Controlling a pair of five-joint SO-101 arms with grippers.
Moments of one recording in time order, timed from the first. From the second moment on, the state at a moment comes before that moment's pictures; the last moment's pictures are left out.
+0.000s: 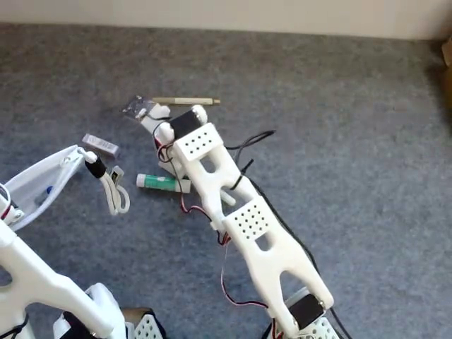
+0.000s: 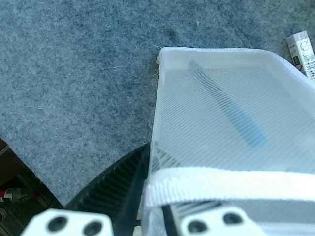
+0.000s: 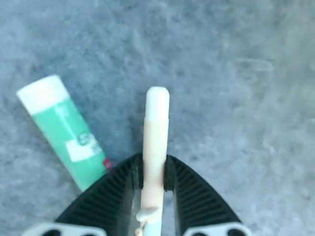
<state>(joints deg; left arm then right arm) -53.9 -35.0 10.8 101.0 6.8 -37.6 73.8 -89.5 100.1 25.5</state>
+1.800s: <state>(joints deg) -51.5 -35.6 13.3 100.8 6.8 -32.7 77.4 -89.5 98.9 21.8</state>
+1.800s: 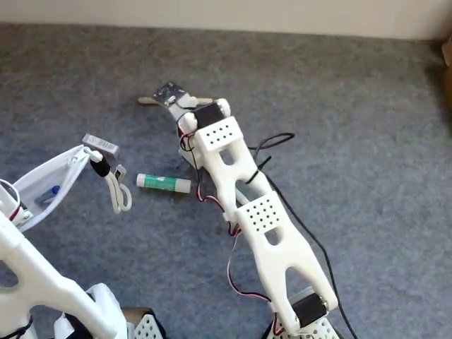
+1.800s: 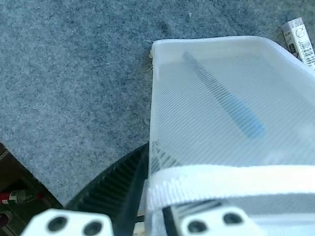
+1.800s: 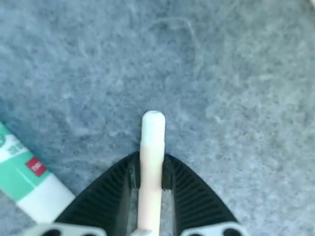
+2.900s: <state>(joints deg) -51.5 -35.6 13.3 100.8 6.8 -30.4 65.4 -79.6 100.4 17.2</state>
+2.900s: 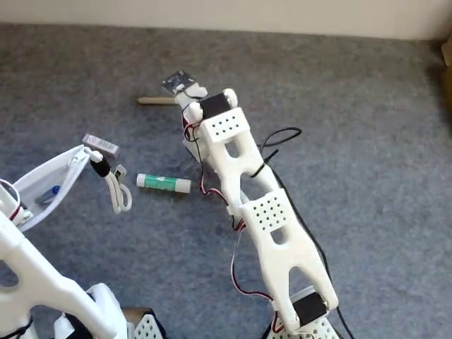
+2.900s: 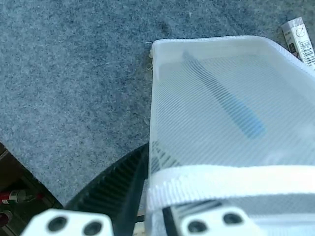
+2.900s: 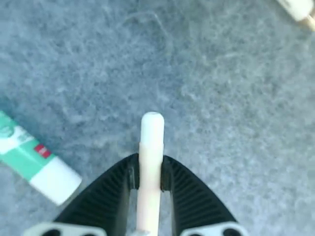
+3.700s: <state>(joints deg) -51.2 -35.6 13.3 100.9 6.8 -31.8 29.6 -38.5 100.4 12.2</state>
